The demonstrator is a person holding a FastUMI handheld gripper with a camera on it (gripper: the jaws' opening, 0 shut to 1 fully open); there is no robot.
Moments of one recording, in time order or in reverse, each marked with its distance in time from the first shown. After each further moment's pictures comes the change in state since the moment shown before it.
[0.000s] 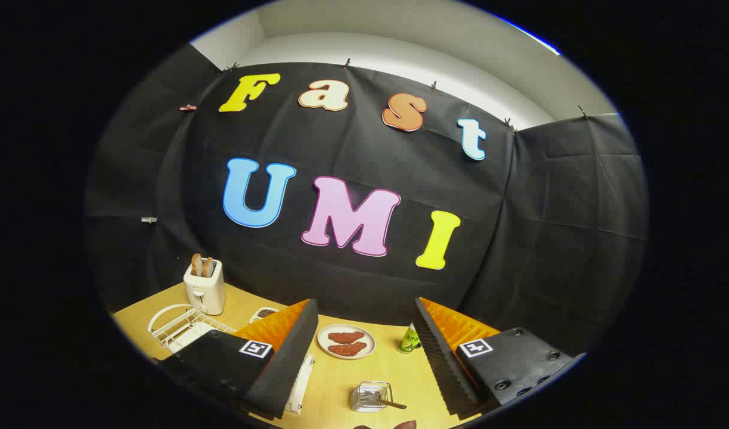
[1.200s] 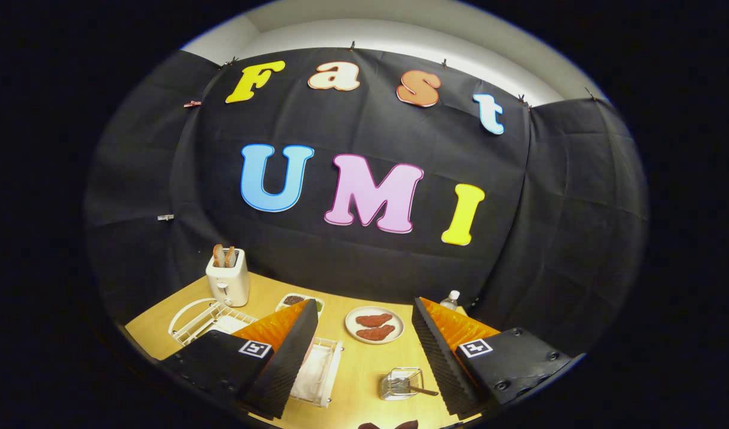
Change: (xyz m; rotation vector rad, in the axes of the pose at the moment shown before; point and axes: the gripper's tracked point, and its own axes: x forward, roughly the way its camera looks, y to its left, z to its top) arm 0.012 0.048 -0.040 0.086 0.151 0.103
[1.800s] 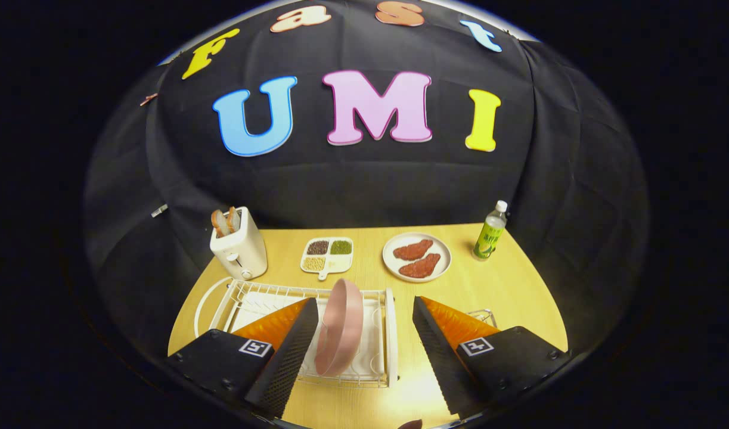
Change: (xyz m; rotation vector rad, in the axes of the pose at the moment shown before) arm 0.075 0.072 -0.110 0.198 0.425 -0.001
